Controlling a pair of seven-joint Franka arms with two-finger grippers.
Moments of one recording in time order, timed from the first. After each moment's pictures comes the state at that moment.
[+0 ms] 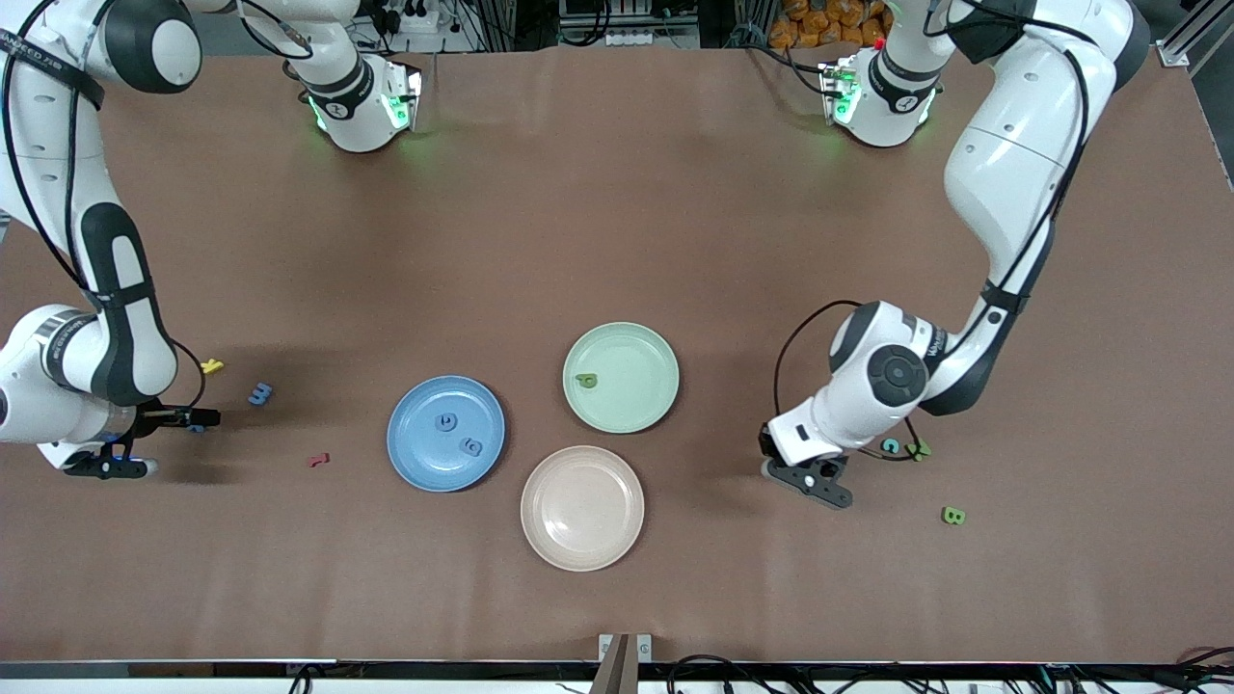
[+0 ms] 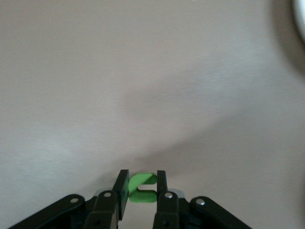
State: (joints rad) left arm -0.04 0.83 -0.41 -1.52 0.29 2.48 -0.08; right arm -0.21 0.78 -0.13 -1.54 0.04 2.15 -0.28
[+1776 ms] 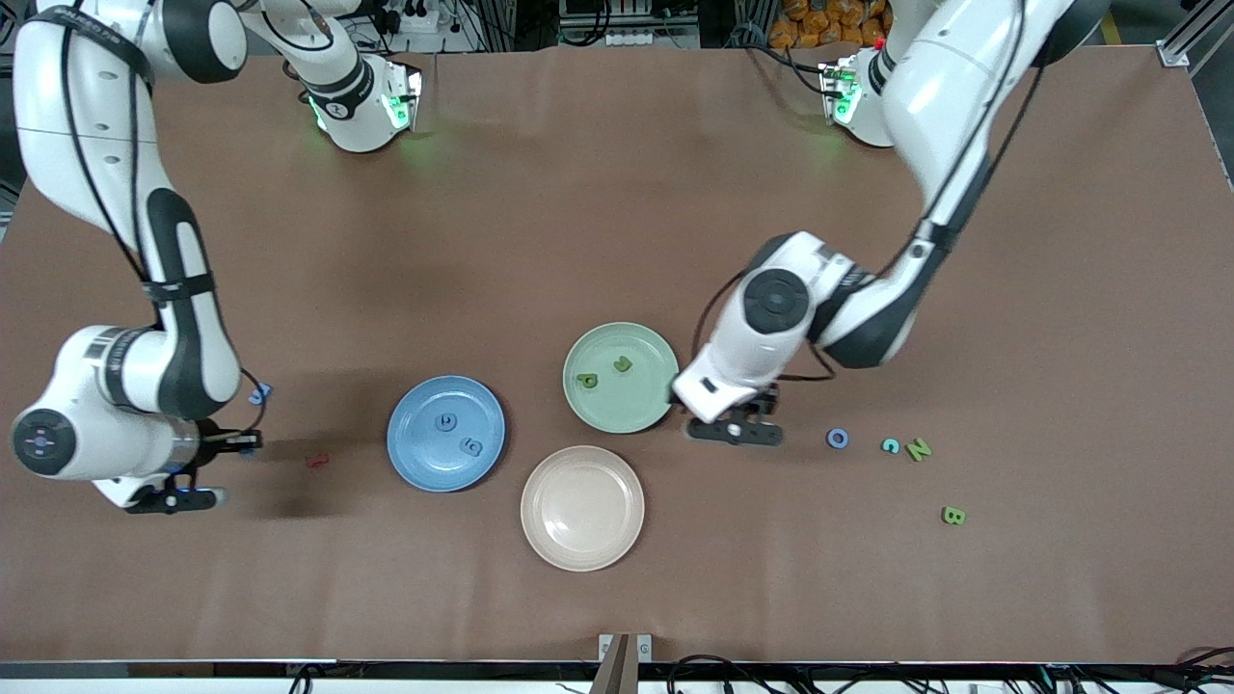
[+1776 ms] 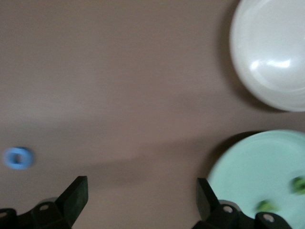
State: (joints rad) left arm -0.23 0.69 -0.39 -1.47 0.29 2.20 -0.55; right arm 0.01 0.76 -0.11 -1.41 0.04 1.99 -0.14
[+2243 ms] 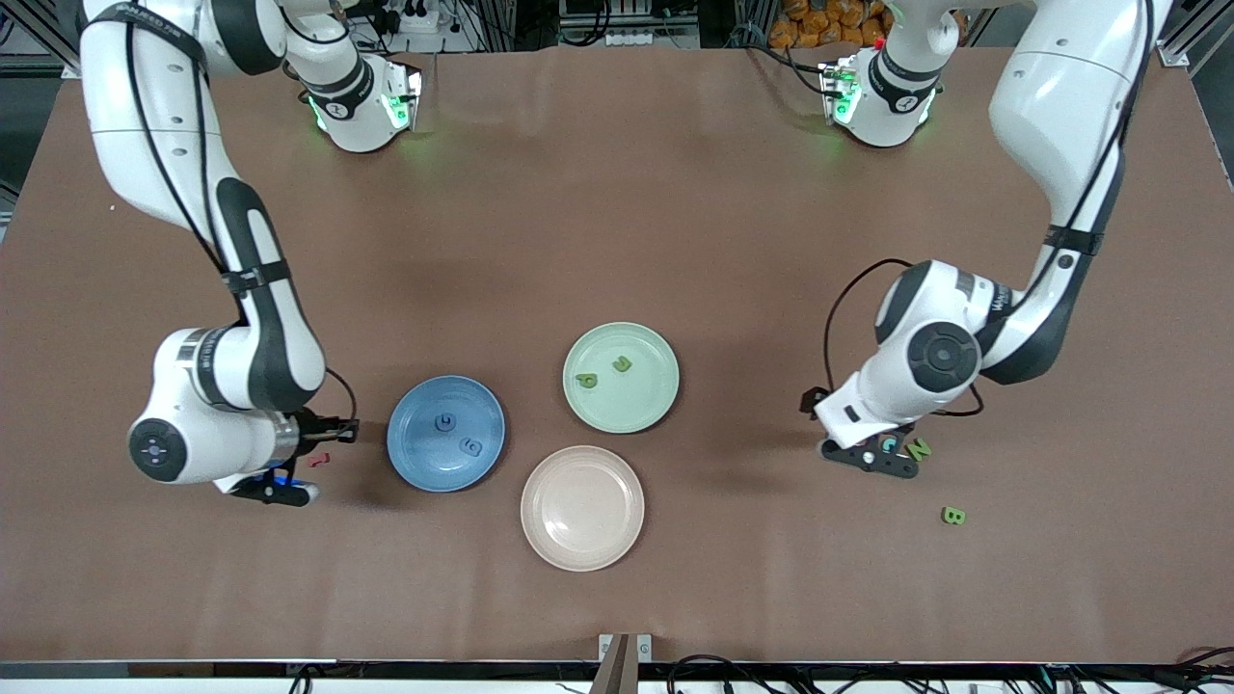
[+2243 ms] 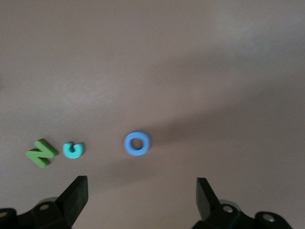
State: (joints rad) left arm 0.03 0.62 -0.39 -1.63 0.29 2.16 -0.18; right arm 0.16 0.76 -0.10 -1.40 0.20 1.87 0.16
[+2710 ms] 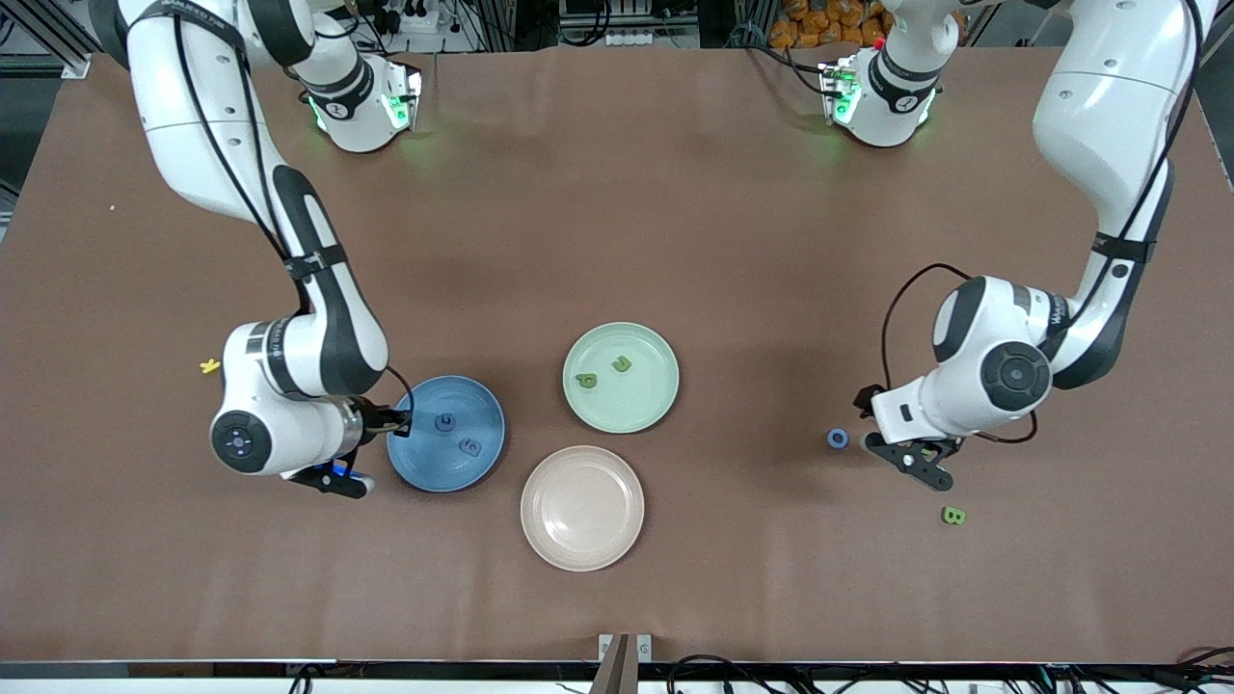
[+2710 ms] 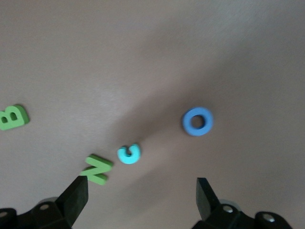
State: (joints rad) left arm 0.16 0.64 -0.38 -1.67 0.31 2.22 0.27; right arm 0.28 0.77 -0.10 -1.40 0.22 1.87 0.36
